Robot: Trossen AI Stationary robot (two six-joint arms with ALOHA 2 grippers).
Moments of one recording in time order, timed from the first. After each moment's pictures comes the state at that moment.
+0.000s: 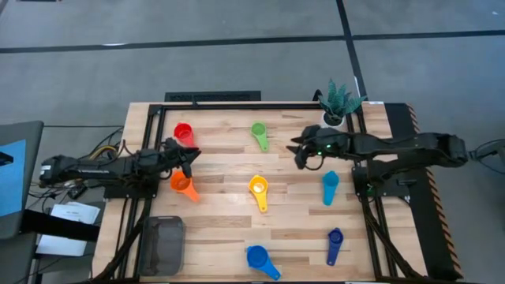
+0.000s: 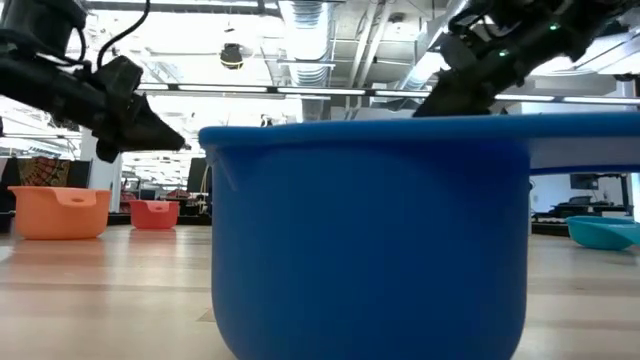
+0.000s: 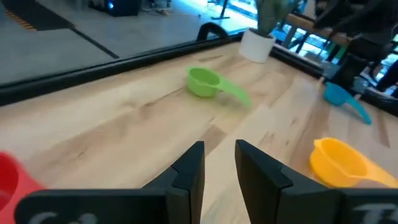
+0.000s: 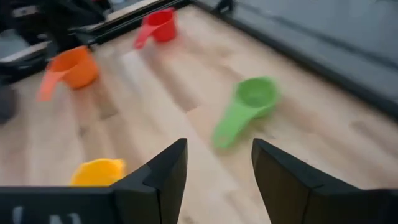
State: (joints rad) left arm 0.08 0.37 0.06 0.14 -0.48 -0.36; right arm -0.17 1.09 0.60 0.01 0.20 0.36
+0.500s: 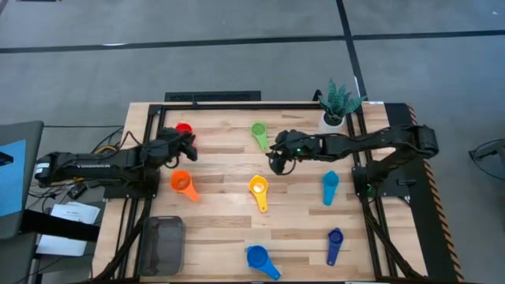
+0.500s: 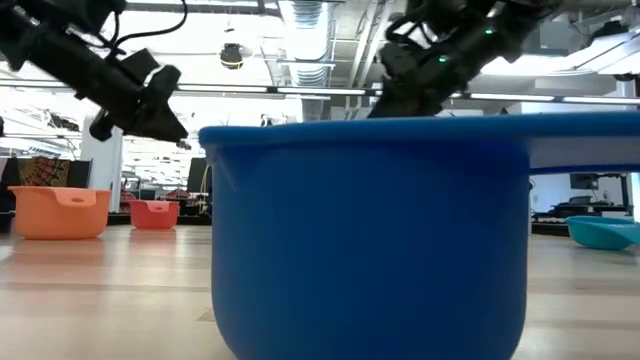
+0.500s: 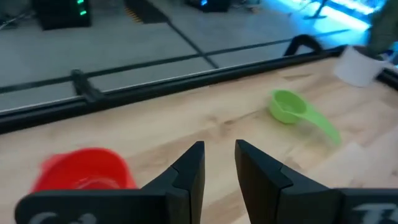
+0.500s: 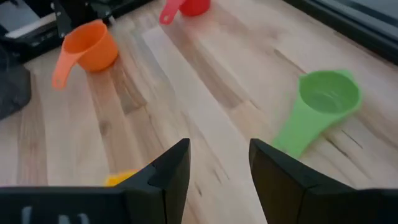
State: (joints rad) left arm 0.17 0.59 0.30 -0.07 -0.73 -0.48; right arm -0.12 1.46 0.84 0.04 0.18 0.40
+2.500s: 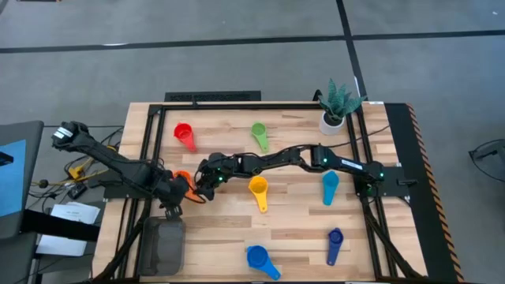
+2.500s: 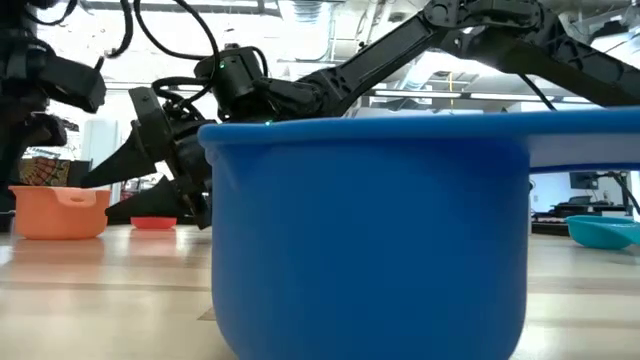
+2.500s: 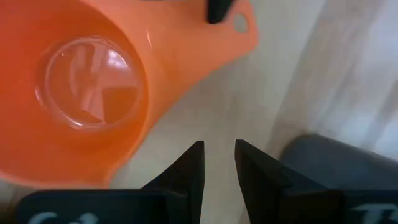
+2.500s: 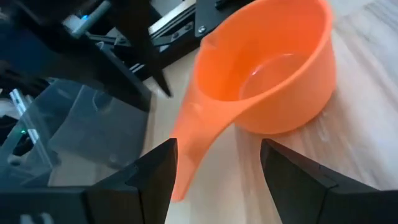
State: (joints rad) left arm -0.44 0.99 0.54 -0.76 -0.03 -0.86; right arm -0.04 2.62 2.04 0.19 -0.36 0.53
